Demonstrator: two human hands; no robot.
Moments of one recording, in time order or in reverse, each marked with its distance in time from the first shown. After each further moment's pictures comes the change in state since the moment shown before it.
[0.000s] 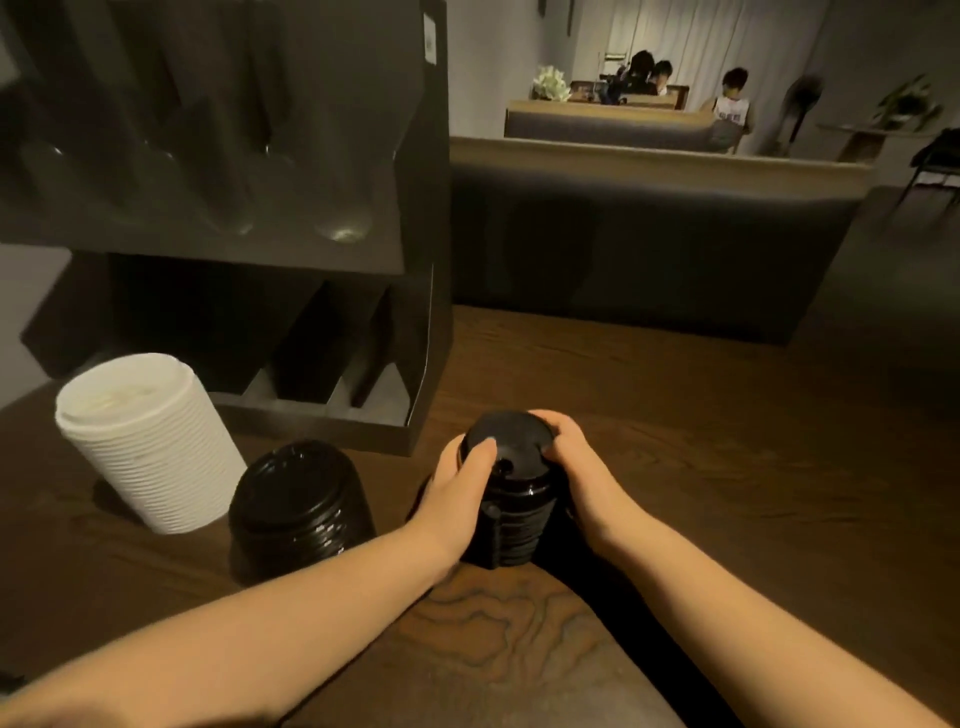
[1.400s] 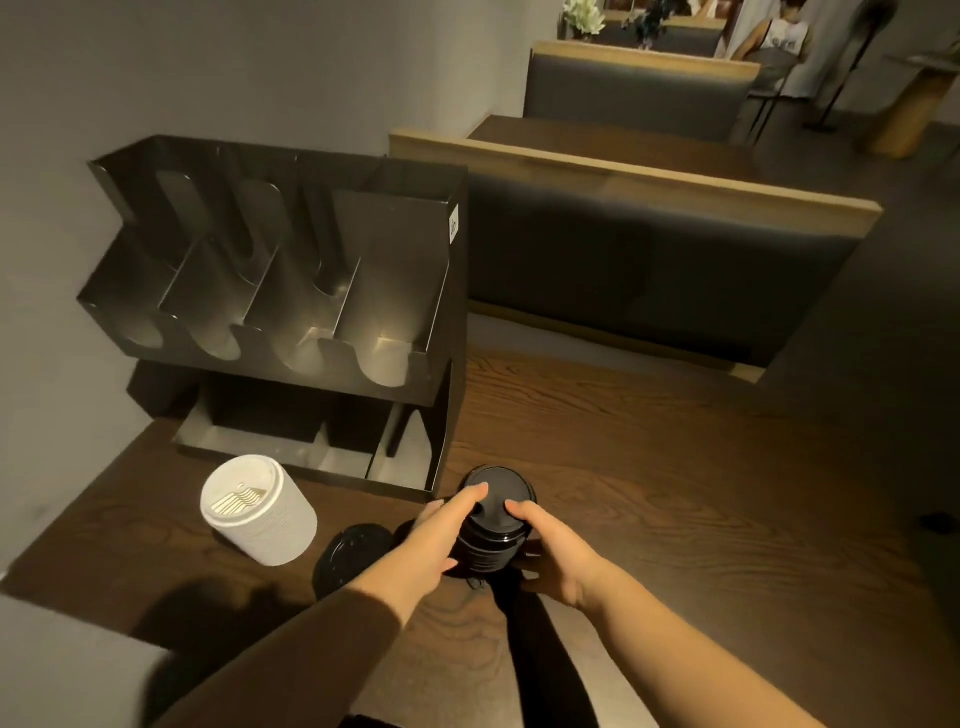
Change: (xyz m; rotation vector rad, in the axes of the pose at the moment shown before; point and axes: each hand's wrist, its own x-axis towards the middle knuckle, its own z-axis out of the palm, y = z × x) left_hand -0.025 0.128 -0.014 -0.059 0.190 -0.643; right_hand -0.006 -0.117 0.025 0.185 0.045 0.857
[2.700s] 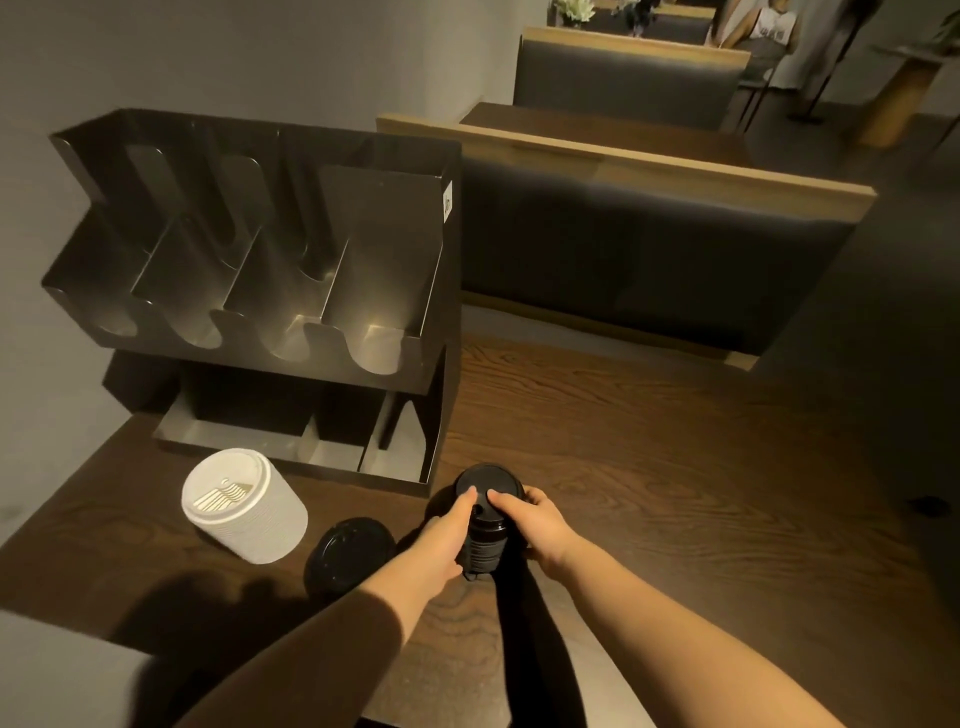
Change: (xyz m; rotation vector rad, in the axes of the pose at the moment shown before) left_hand 0.031 -0.018 0.013 -0.107 0.008 -0.149; right_hand 0.037 0.002 0.007 -0.056 0.163 -0.132
